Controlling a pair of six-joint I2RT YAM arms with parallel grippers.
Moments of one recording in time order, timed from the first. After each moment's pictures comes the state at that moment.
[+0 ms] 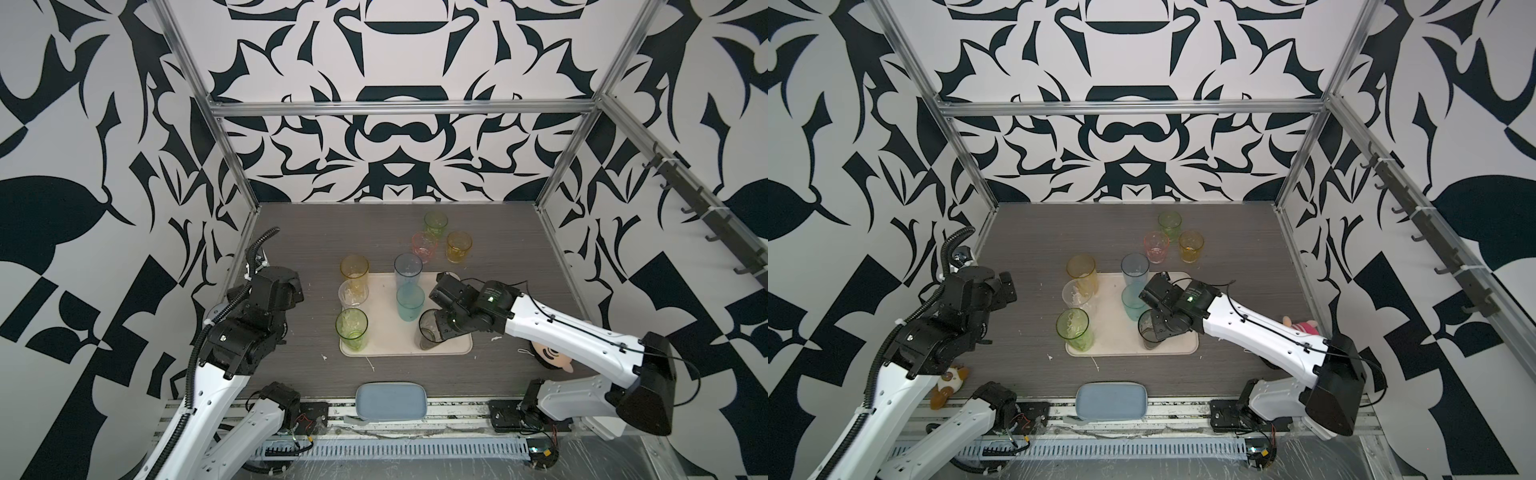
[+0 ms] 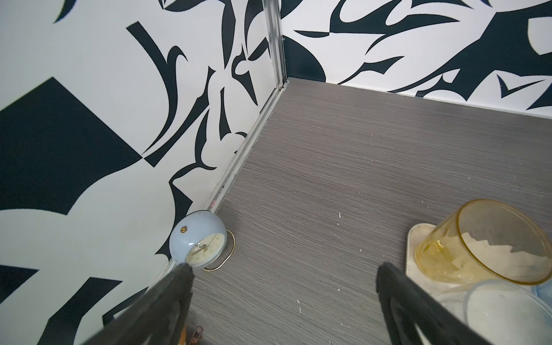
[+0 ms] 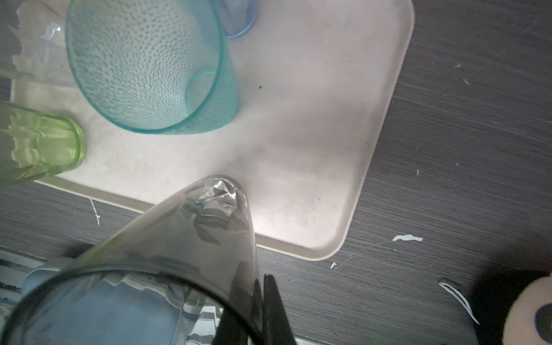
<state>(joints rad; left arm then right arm) -0.44 0.74 1.00 -0.94 -0.71 -0.38 0.95 1.33 1.11 -1.05 0.16 0.67</state>
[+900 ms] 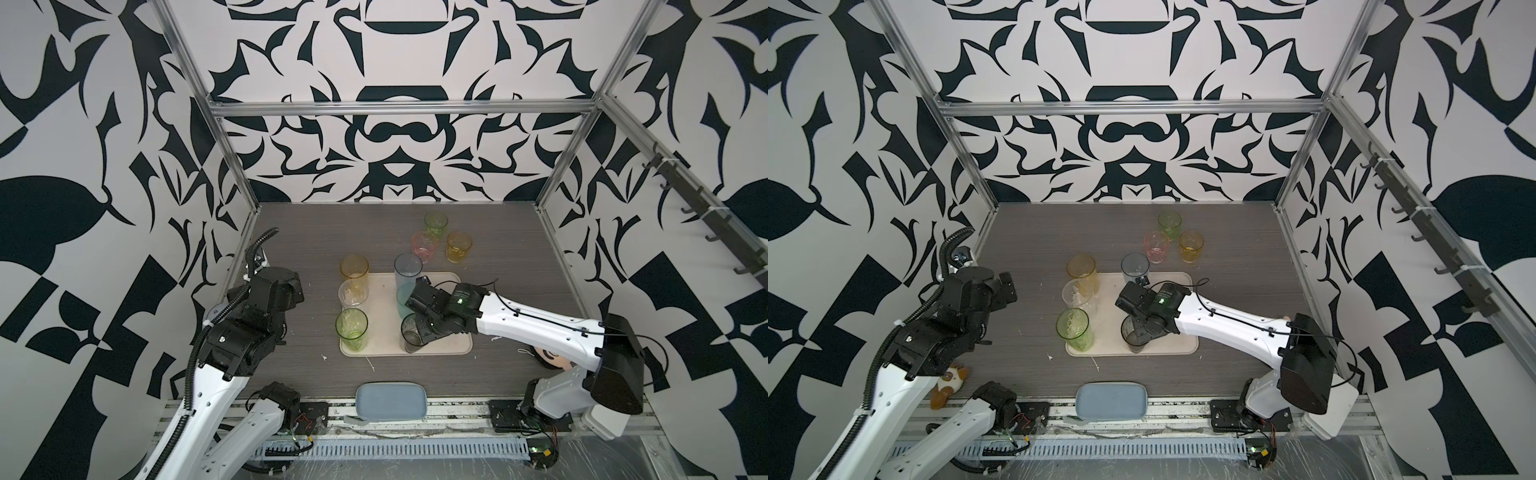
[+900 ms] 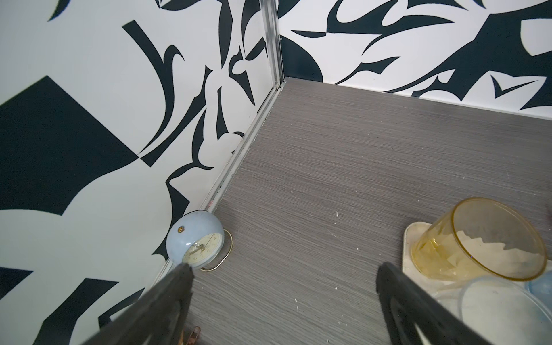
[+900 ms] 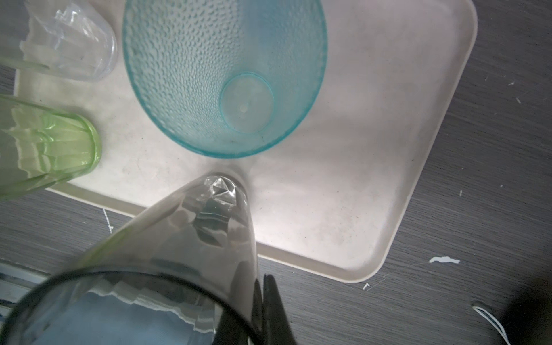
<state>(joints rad) -0.44 0.73 1.00 -0.94 -0.70 -0.38 1.03 1.48 1.18 -1.00 0.19 0.71</state>
